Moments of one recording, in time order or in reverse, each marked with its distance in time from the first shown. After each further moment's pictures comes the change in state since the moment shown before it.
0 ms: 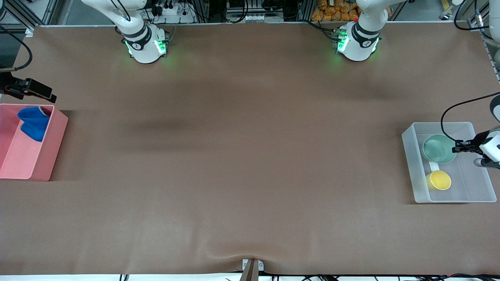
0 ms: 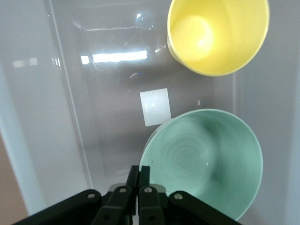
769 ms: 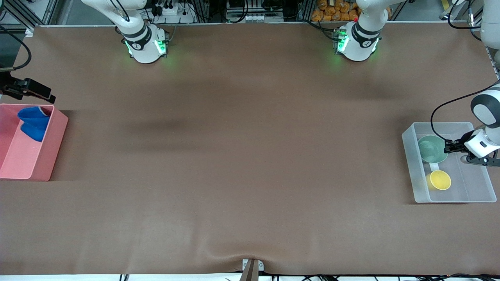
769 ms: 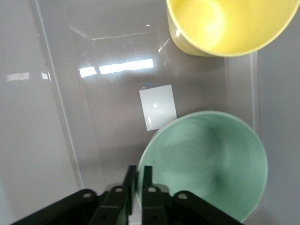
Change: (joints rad) left arm 0.002 0.004 -0.003 -0.104 0.000 0.166 0.039; right arm 0.000 0.000 0.002 0.006 0.000 0.008 0.000
